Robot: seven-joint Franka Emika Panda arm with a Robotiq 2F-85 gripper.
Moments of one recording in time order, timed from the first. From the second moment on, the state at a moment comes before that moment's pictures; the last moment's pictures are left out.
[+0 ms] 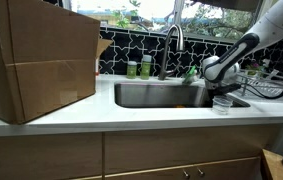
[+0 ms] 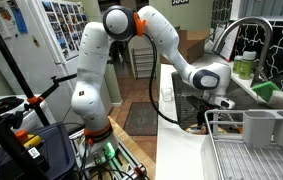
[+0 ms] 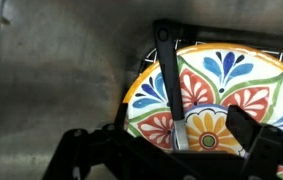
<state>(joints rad) -0.34 0.42 -0.30 -2.07 -0.14 2.19 0.10</state>
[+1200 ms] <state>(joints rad) -0.34 0.61 -0.28 -2.07 -0.13 2.54 0.08</state>
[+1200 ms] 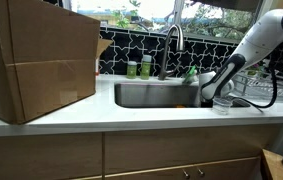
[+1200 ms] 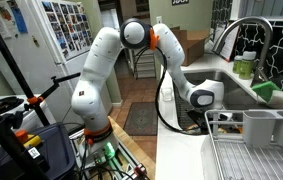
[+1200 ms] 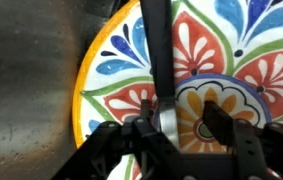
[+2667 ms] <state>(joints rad) -0.37 0.47 -0.25 -2.05 0.01 2.45 -0.03</state>
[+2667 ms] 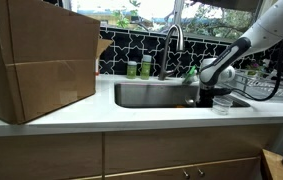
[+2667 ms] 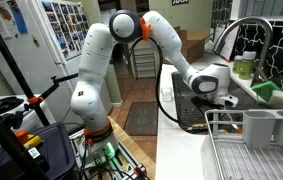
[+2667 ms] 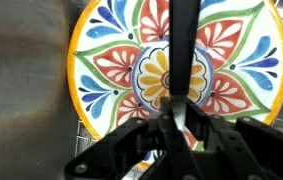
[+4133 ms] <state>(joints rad) -0.34 0.17 -0.32 -1.94 -0.03 1.91 0.16</state>
